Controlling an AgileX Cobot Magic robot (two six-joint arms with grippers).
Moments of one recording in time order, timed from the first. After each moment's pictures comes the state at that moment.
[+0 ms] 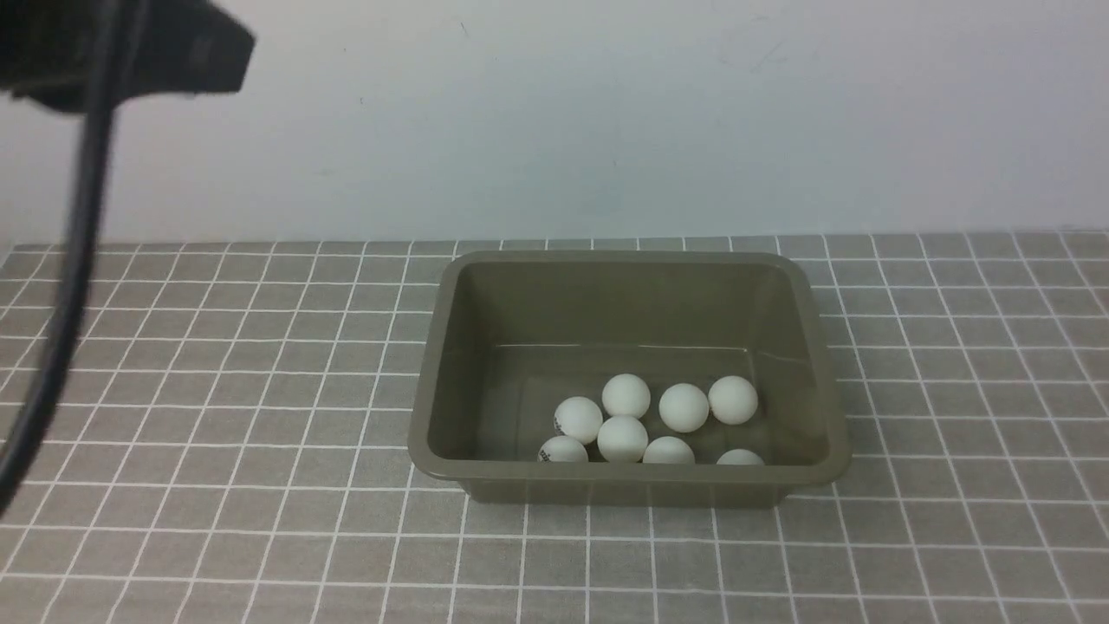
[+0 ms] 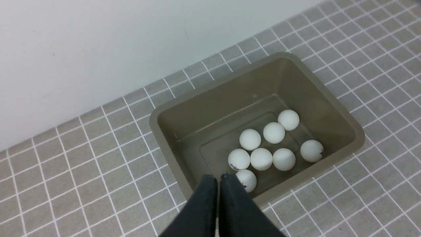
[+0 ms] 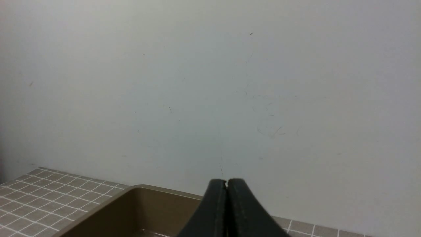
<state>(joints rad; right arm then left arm) 0.46 -0.01 -0.38 -0.27 0.45 0.33 -0.42 1.02 -1.41 -0.12 1.04 0.10</state>
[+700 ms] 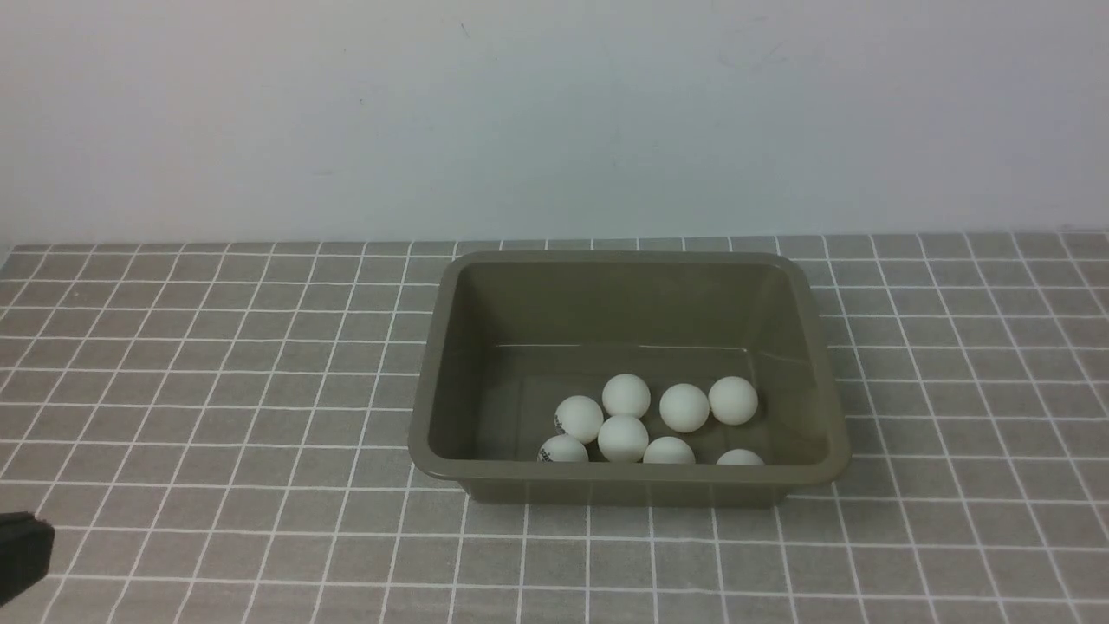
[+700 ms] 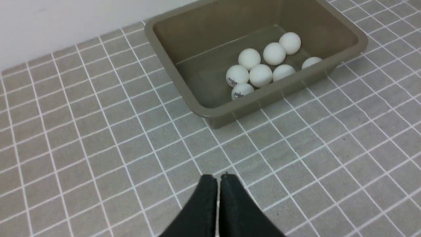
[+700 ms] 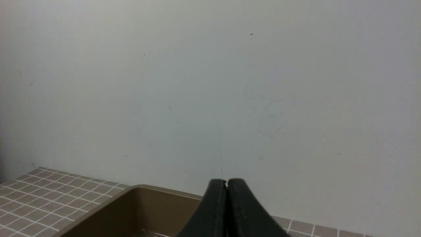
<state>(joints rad) 0.46 -0.01 -0.38 -0.27 0.45 0.33 -0.42 0.43 -0.81 -0.11 0.99 0.10</state>
